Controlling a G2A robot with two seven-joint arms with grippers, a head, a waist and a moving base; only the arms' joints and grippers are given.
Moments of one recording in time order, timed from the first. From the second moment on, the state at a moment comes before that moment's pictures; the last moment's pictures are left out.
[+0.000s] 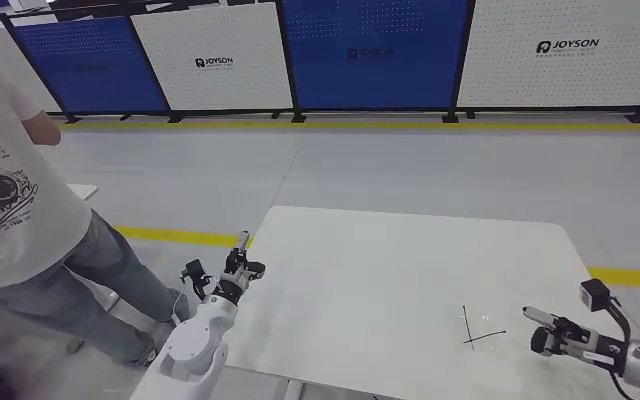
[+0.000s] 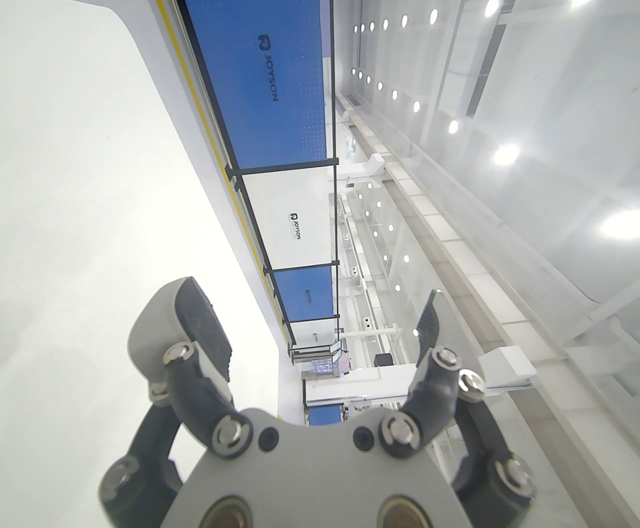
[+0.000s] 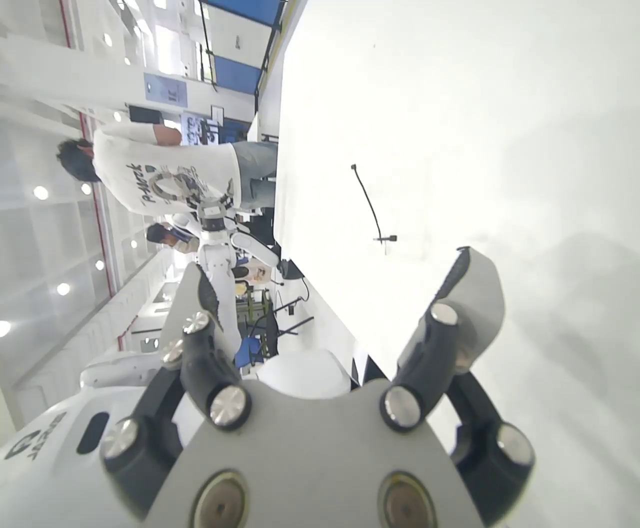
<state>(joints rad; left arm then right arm) 1.73 -1.15 -1.60 -1.80 -0.42 0.00 0.00 -1.34 -1.00 1.70 -1.36 0.08 -0.07 1.39</state>
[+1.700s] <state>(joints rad) 1.73 -1.15 -1.60 -1.80 -0.42 0.00 0.00 -1.13 -0.95 1.38 -1.13 0.15 -0.21 1.36</state>
